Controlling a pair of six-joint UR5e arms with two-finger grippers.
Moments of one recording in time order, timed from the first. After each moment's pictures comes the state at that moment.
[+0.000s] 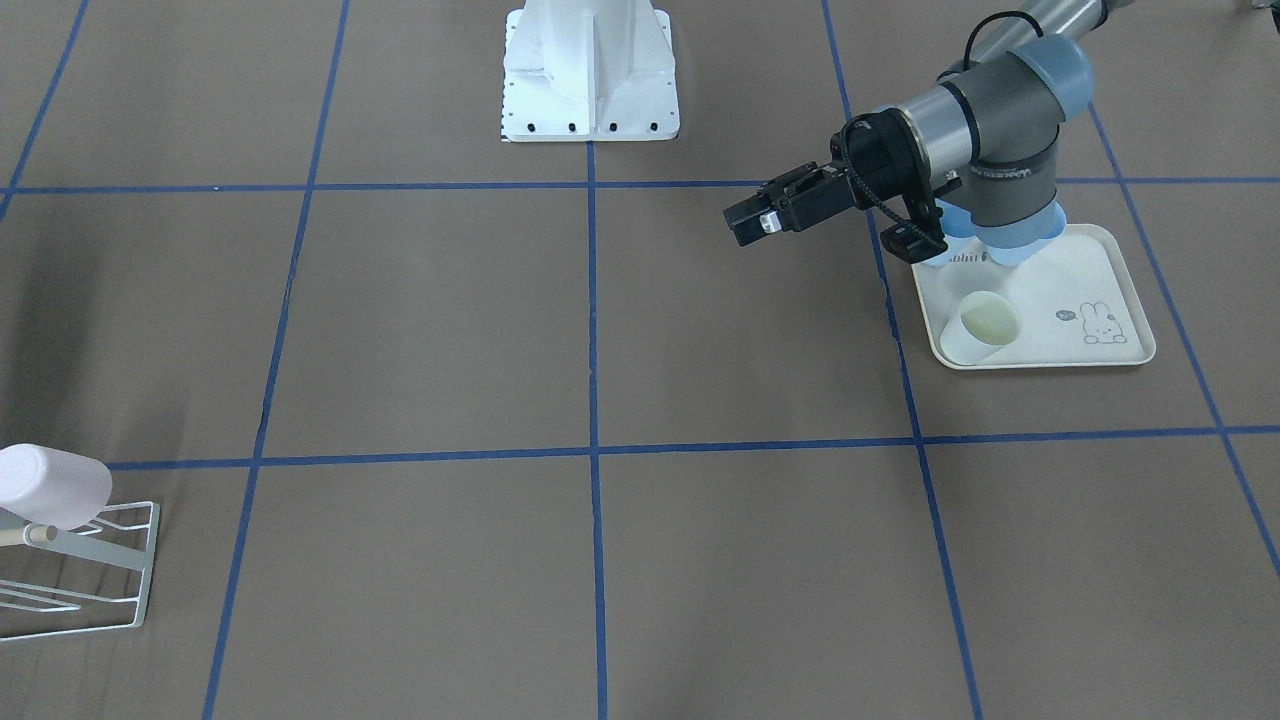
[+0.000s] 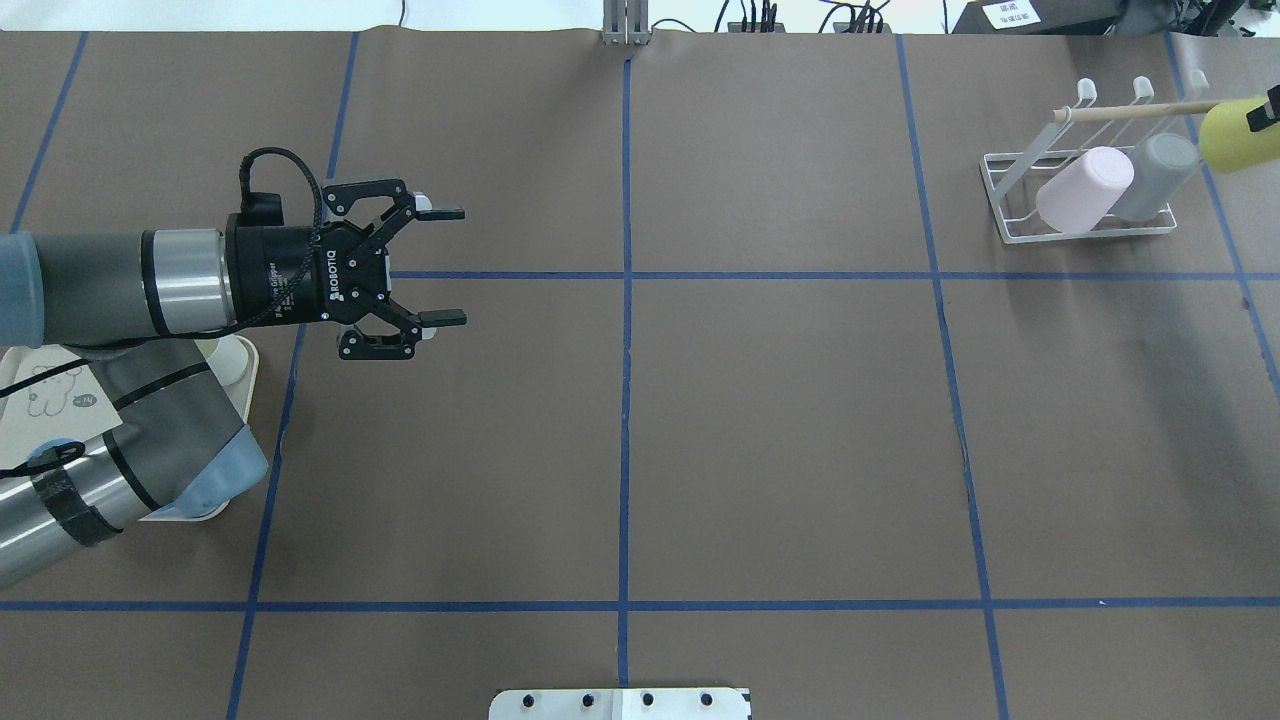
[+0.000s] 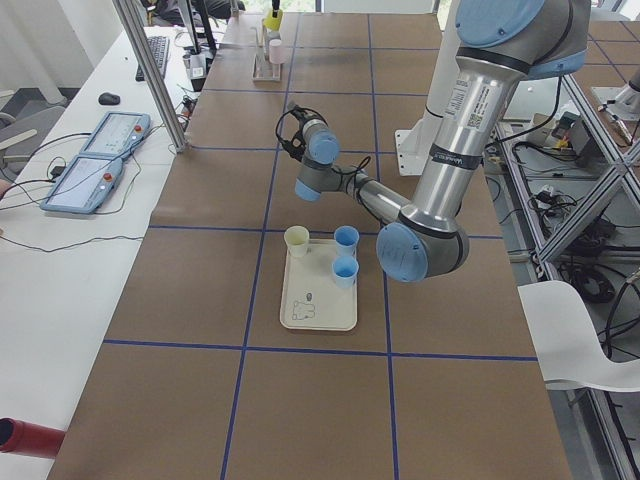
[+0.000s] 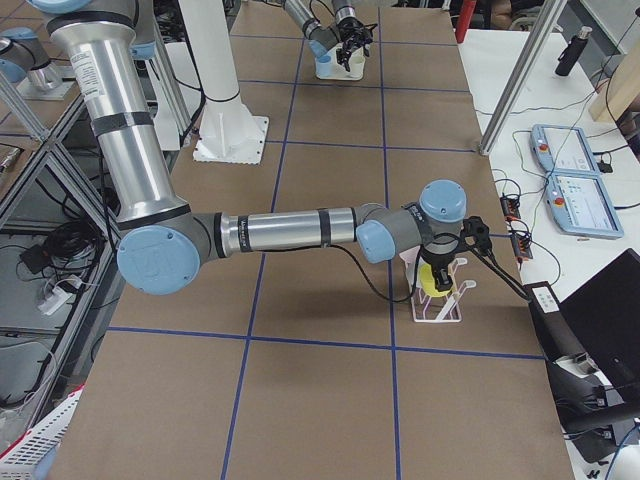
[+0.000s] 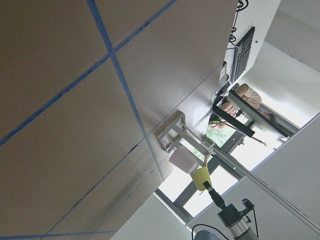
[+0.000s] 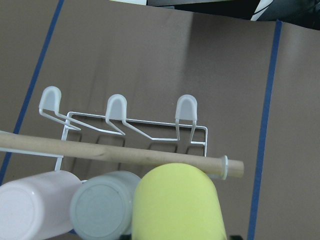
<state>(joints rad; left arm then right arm) -0.71 -1.94 -1.57 -3.22 -1.95 -2.64 1.46 -1.29 1.40 -1.24 2.36 0.21</state>
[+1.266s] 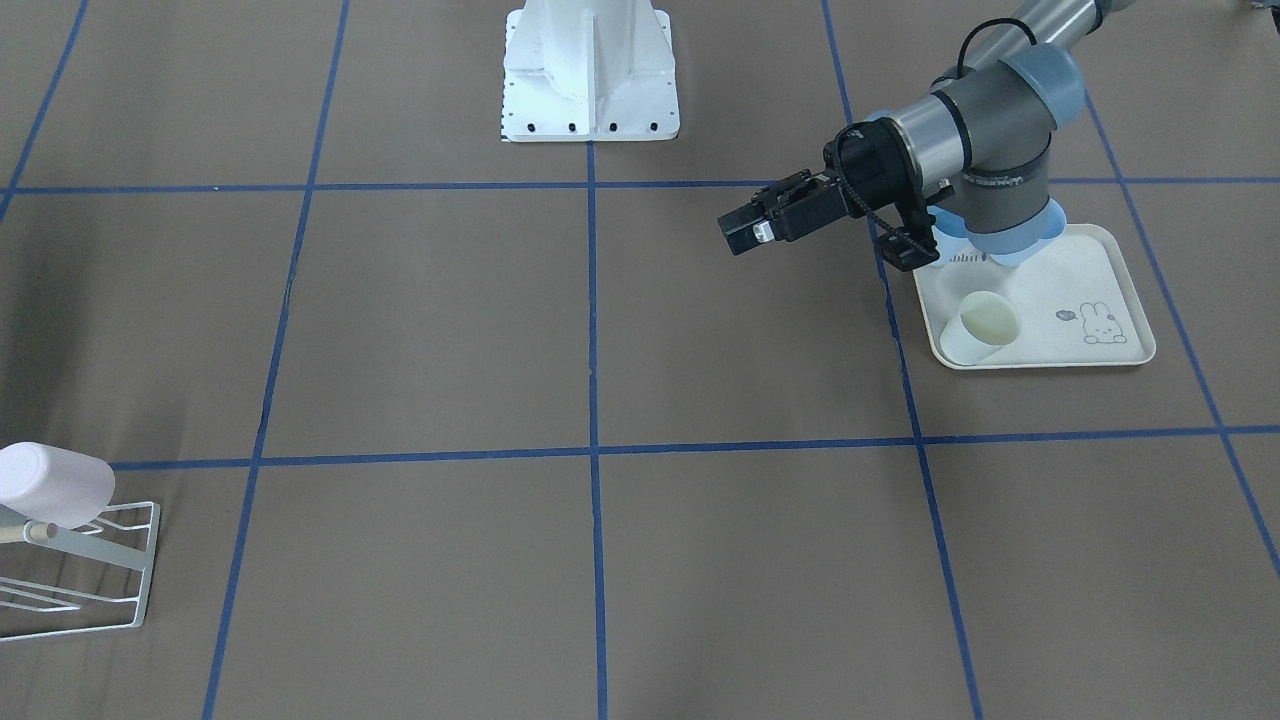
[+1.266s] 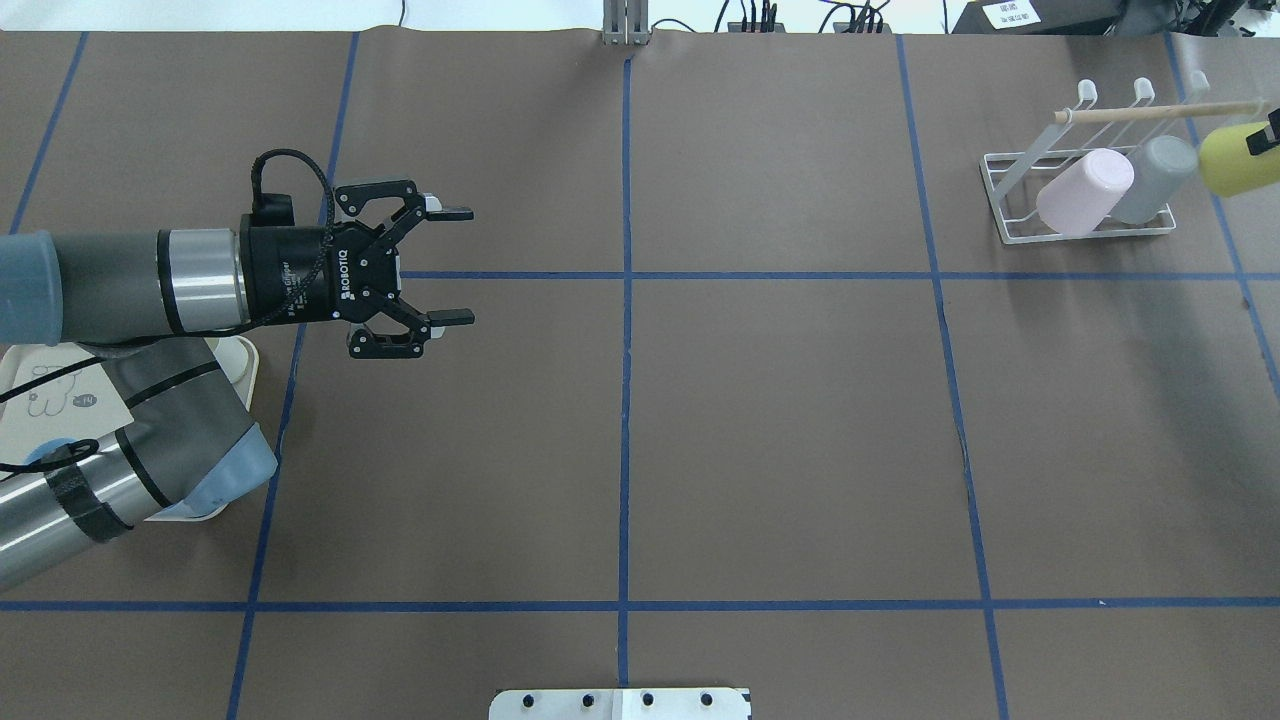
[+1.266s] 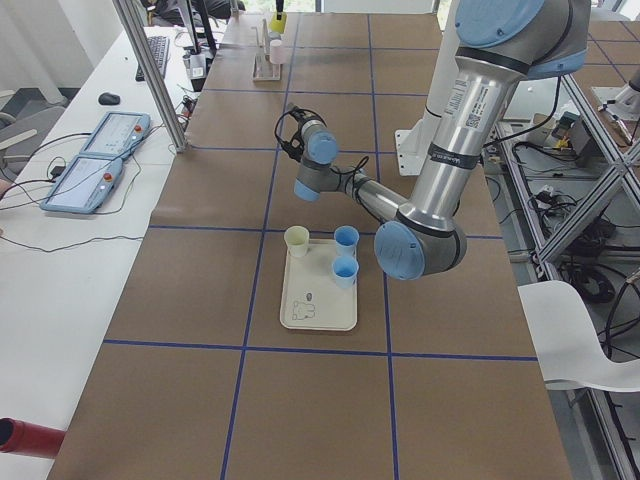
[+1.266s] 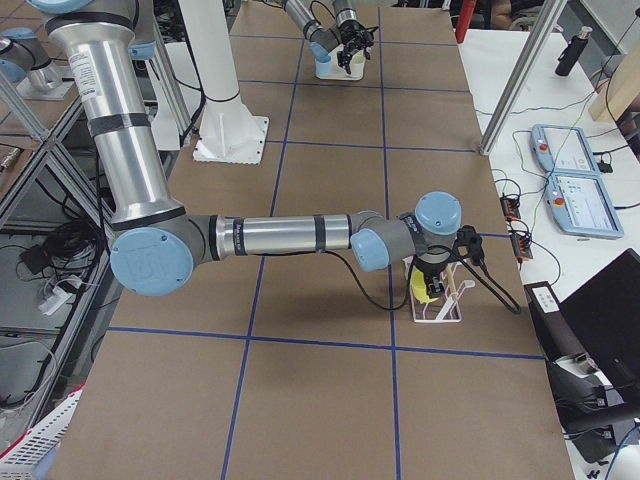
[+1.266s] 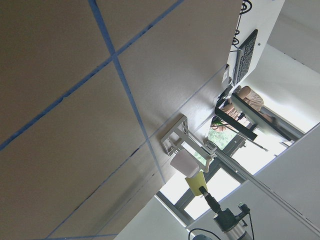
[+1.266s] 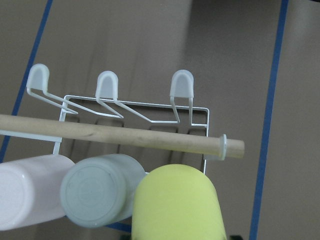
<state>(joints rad) -0.71 -1.96 -1.55 -3.22 -1.95 -2.64 1.46 -1.31 1.39 -1.24 2.39 0.19</state>
